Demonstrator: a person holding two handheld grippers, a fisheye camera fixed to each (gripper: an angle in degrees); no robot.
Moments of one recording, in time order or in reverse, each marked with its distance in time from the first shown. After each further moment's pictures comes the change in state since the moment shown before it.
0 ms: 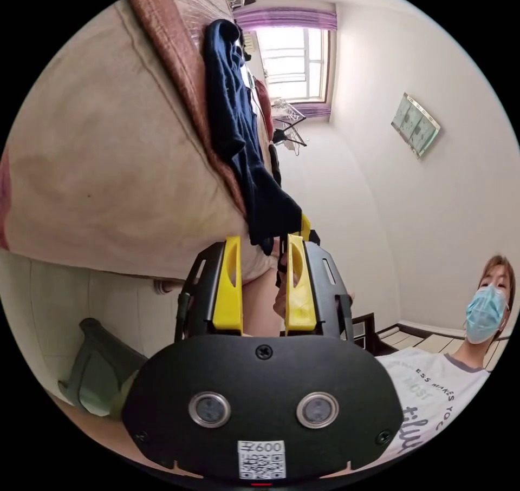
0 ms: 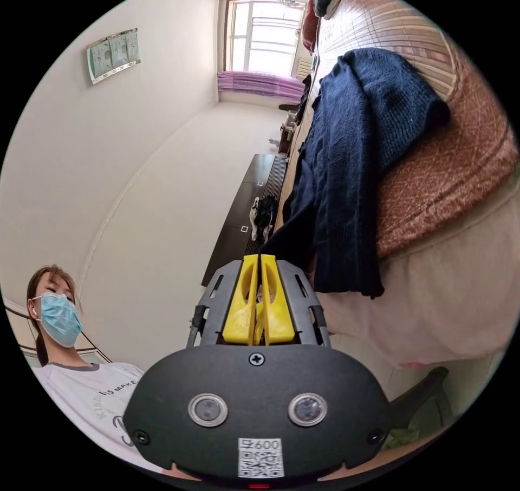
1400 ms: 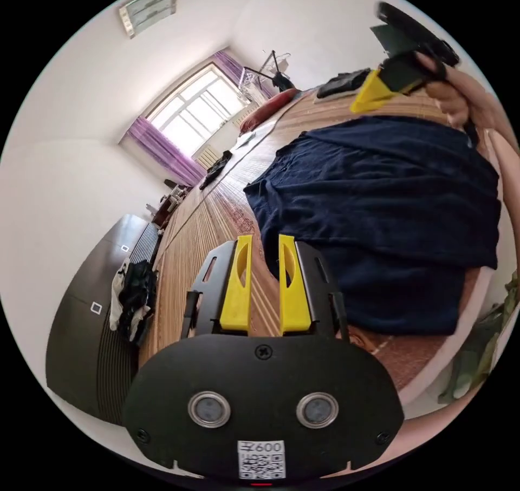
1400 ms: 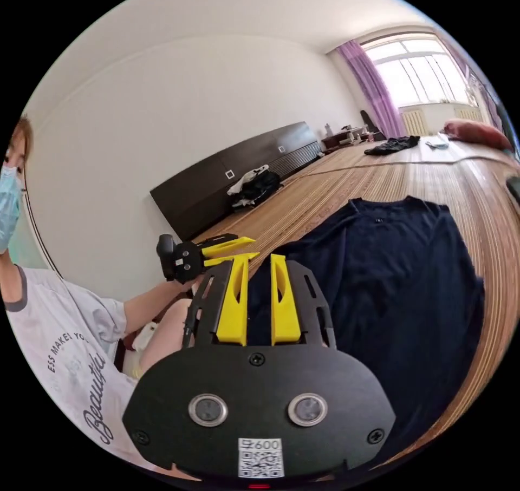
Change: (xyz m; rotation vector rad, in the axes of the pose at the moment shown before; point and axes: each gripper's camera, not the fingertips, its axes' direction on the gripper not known) left arm 0.238 -0.059 0.259 -0.121 -1.457 1.439; right arm -0.298 -0.339 0.315 -0.396 0.359 -0.813
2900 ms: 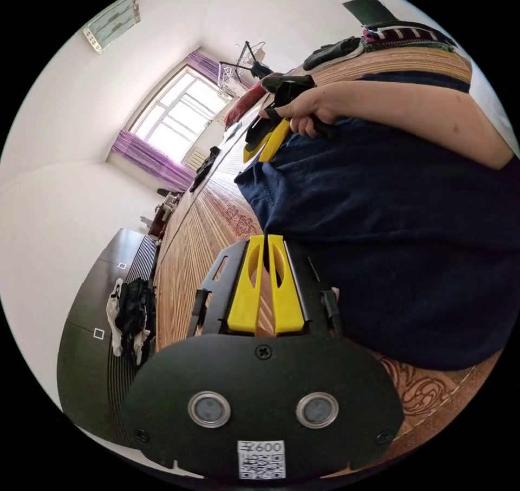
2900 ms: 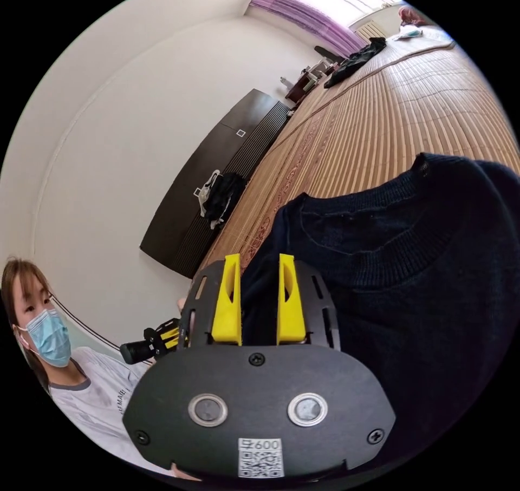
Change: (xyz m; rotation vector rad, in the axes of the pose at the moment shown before) left arm -0.079 -0.082 0.055 -0.016 -0.017 0.039; right arm 0.359 -0.395 0.130 -0.030 -0.274 0.436
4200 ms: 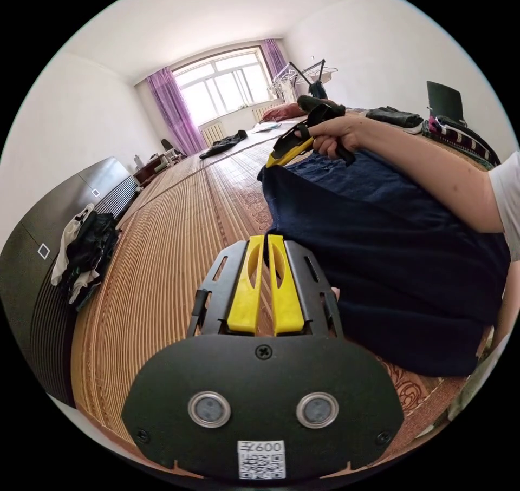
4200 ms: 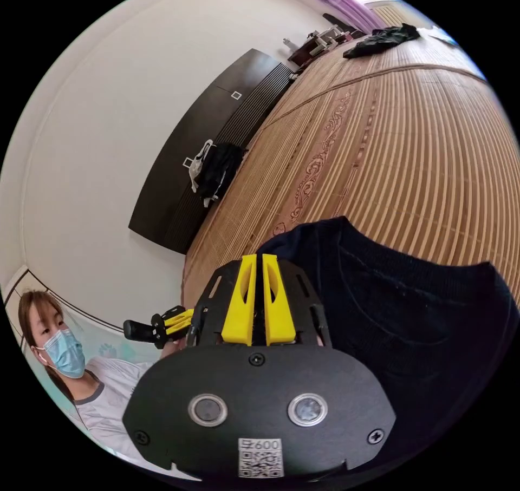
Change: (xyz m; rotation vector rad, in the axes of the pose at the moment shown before) left arm -0.162 0.074 0.031 0.018 0.194 -0.407; right arm -0.084 -0.251 0.052 -0.249 0.070 -0.019
